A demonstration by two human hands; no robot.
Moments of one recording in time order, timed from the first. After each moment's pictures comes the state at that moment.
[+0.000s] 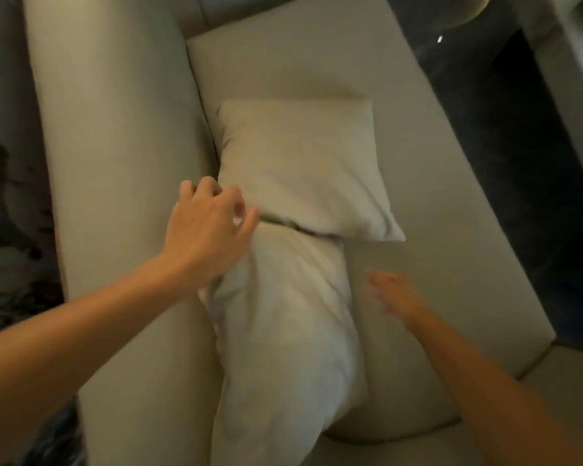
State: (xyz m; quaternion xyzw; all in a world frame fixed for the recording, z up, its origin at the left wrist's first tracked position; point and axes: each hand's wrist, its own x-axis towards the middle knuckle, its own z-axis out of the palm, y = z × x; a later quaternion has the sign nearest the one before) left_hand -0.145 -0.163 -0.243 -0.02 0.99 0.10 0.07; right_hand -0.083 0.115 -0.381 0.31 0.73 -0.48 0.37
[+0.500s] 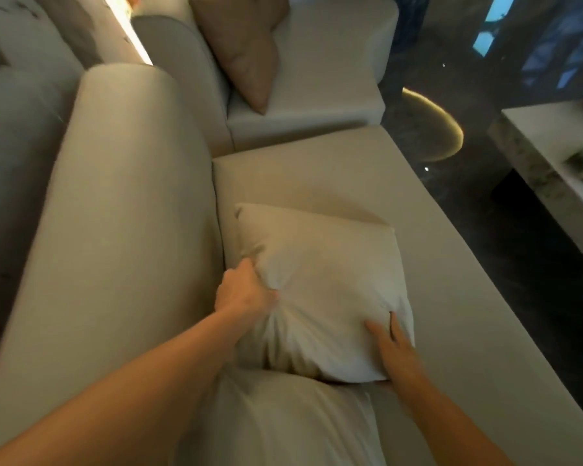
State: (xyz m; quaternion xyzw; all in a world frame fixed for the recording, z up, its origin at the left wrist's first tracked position) left_hand -0.290 -0.167 -0.351 -0.26 0.92 0.22 0.18; right_hand -0.232 0.071 -0.449 0.32 0.75 -0.52 0.25
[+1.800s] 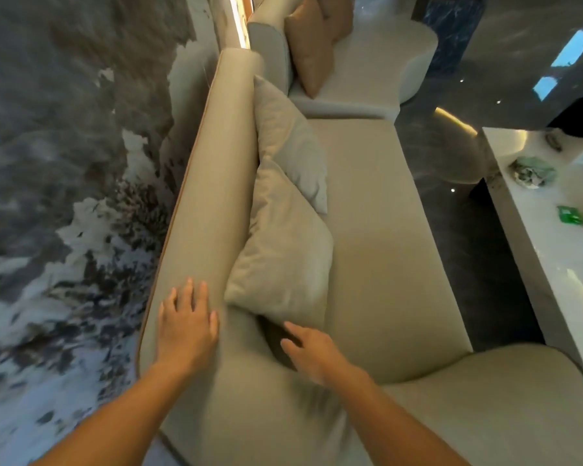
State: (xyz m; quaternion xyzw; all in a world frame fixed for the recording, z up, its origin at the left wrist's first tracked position) left_hand 0.261 -0.118 -0.244 -0.26 0.96 0.05 0.09; right_hand 0.193 0.110 -0.265 -0.15 0.86 -0.29 0.40
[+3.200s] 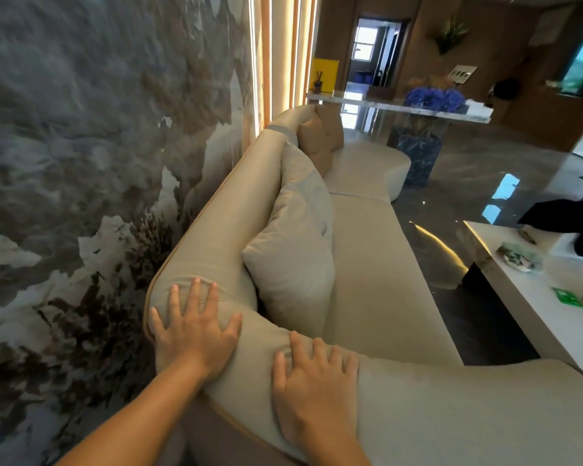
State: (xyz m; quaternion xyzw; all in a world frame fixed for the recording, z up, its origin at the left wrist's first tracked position) left_hand 0.251 -0.169 -0.298 -0.30 0.94 0.09 -0.09; right_hand 0.252 0.018 -0.282 -0.13 0.98 -0.11 0.06
